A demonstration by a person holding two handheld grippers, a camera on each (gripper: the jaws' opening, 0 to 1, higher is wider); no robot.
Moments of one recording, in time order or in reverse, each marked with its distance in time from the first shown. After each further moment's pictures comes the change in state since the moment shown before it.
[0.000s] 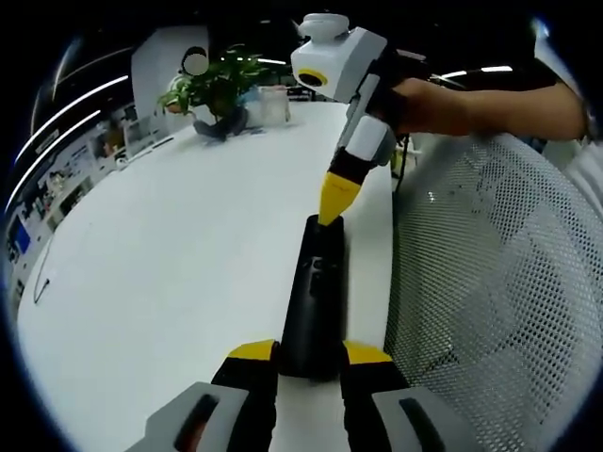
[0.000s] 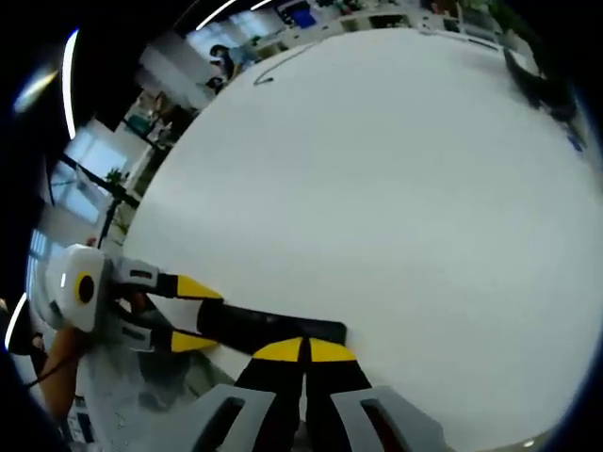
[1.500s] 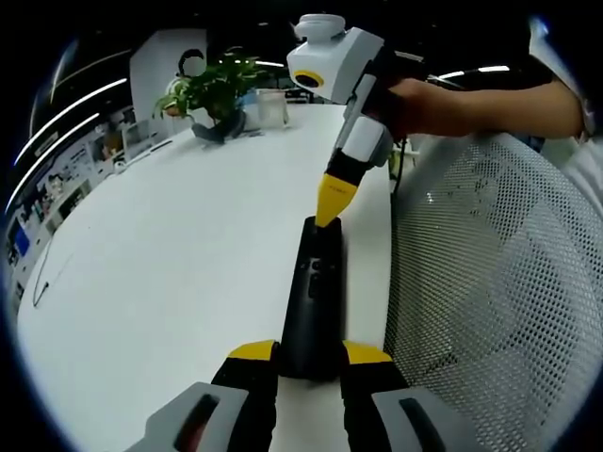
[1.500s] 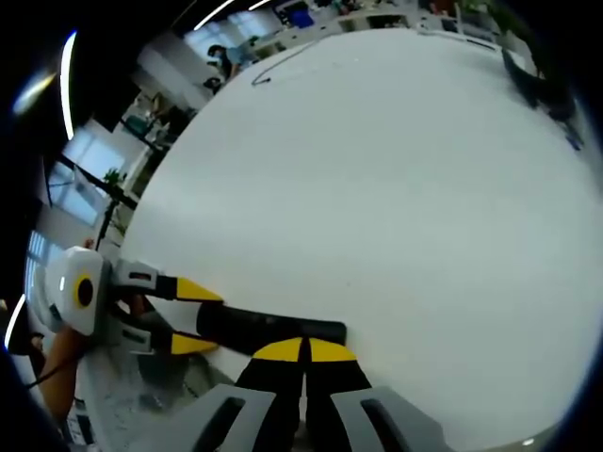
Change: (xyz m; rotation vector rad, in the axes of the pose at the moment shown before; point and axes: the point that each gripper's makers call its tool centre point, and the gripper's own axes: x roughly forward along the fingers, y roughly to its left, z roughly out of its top) left arm 0.002 -0.002 0.002 0.012 -0.013 -0.004; right arm -0.001 -0.002 0.001 0.008 -0.003 -0.007
